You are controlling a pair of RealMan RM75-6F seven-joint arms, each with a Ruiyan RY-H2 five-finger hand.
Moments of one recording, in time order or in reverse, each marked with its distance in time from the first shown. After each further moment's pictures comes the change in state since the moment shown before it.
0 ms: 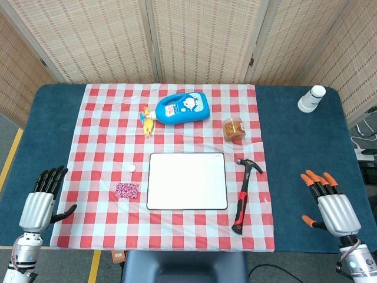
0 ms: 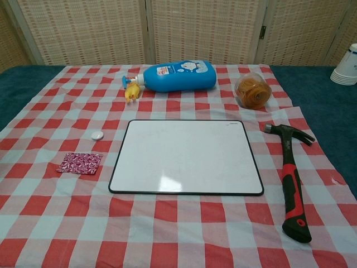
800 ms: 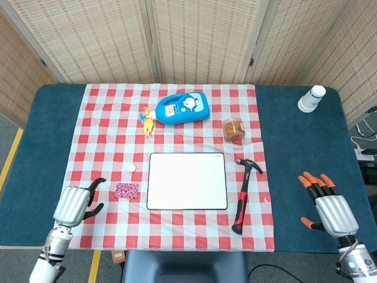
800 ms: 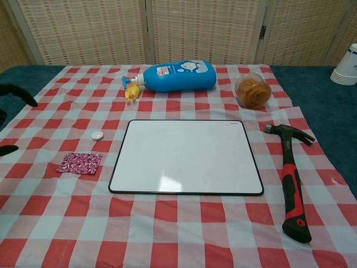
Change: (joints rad) left arm -0.104 -0.054 -0.023 -0.209 -0.057 -0.181 0.392; right arm 0.007 0.001 -0.009 0.004 -0.006 -0.021 0.002
